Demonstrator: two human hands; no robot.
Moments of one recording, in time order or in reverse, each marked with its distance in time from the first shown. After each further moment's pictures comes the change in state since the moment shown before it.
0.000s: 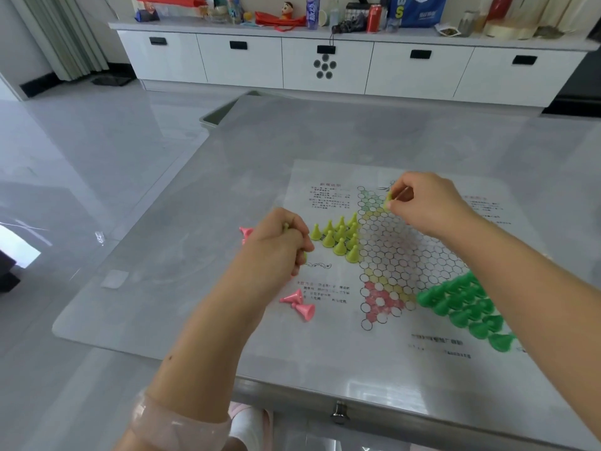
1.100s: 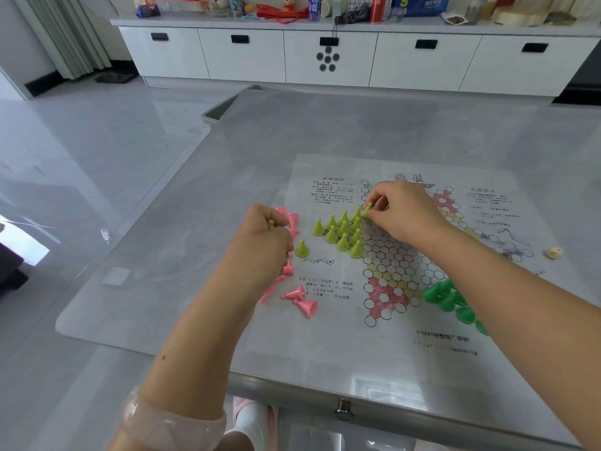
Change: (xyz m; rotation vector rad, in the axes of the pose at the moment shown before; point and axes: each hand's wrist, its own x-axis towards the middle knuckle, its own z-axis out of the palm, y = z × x) left_hand -0.002 0.010 -0.005 0.159 0.119 -0.144; right_hand 0.008 0.004 0.035 -0.120 -0.019 -0.151
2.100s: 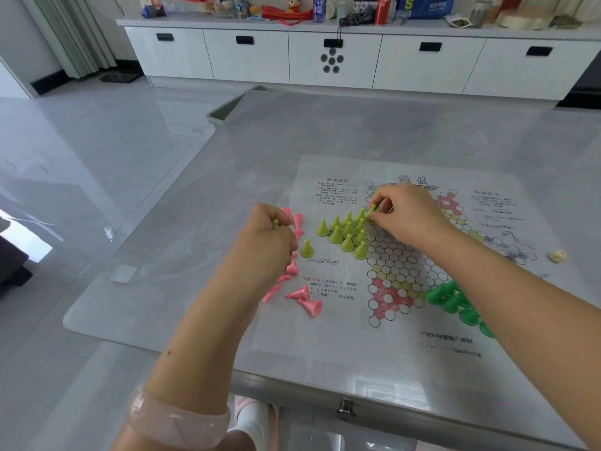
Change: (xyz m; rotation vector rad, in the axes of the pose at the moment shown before) left_hand 0.002 -0.002 -0.002 -0.016 -0.005 0.007; right_hand 0.000 0.002 0.002 -0.038 0.002 -0.051
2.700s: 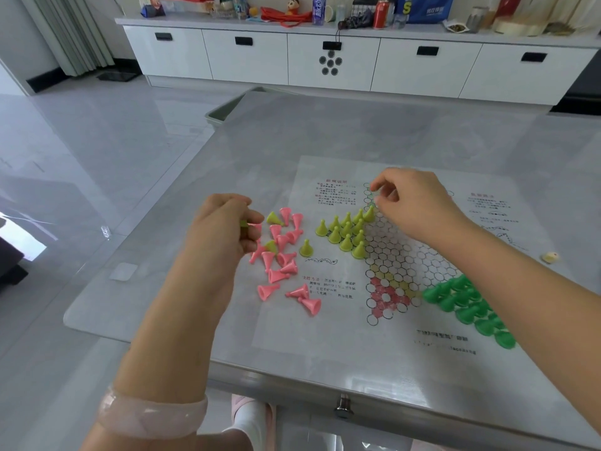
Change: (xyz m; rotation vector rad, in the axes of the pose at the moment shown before) left_hand 0.008 -0.003 -0.027 -0.401 0.172 0.028; right_hand -0.009 -0.016 -0.024 0.008 0.098 -0.089
